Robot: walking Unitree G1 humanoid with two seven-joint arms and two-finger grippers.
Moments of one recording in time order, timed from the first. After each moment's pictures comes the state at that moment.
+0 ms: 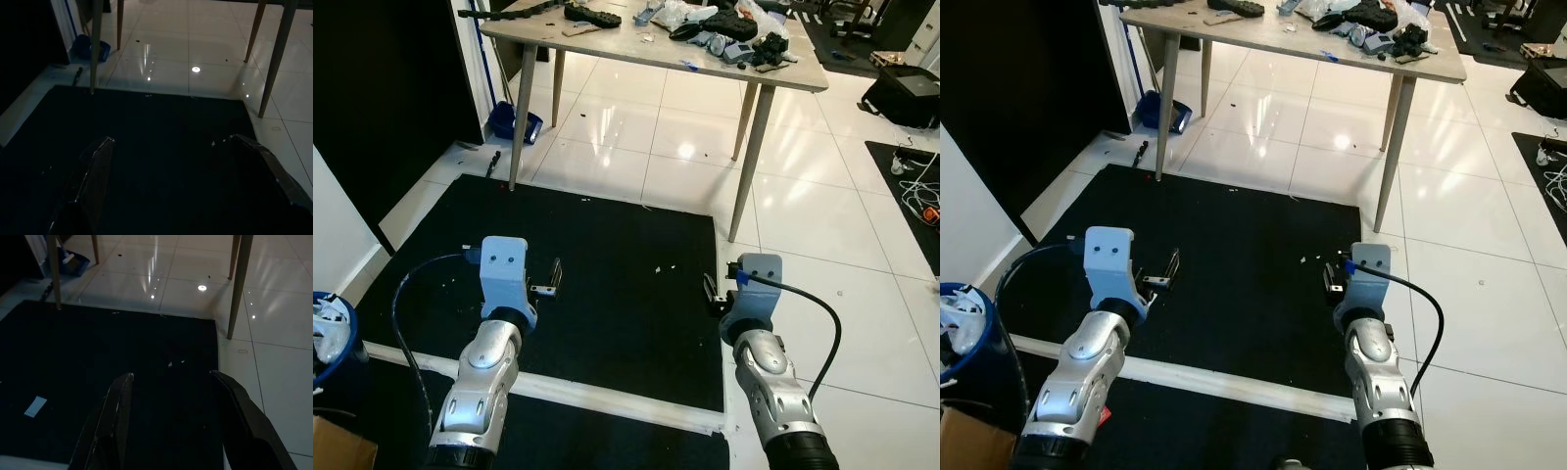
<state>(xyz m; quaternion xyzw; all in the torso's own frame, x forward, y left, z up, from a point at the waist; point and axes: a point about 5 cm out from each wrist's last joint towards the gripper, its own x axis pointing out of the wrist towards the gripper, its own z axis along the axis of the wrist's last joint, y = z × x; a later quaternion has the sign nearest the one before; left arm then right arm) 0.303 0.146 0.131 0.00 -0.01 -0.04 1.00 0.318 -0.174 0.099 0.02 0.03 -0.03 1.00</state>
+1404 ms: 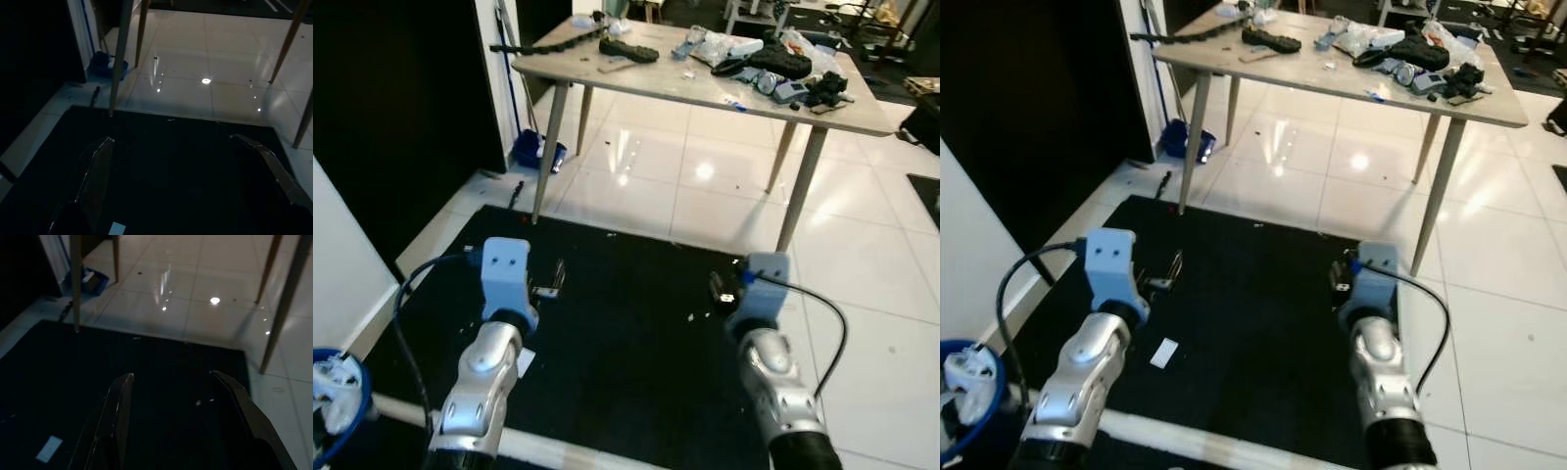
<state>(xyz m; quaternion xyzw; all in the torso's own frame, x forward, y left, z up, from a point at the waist) 0.301 0.148 0.130 0.00 -0.02 -0.04 1.00 0.319 -0.170 0.099 0.02 0.03 -0.02 1.00</state>
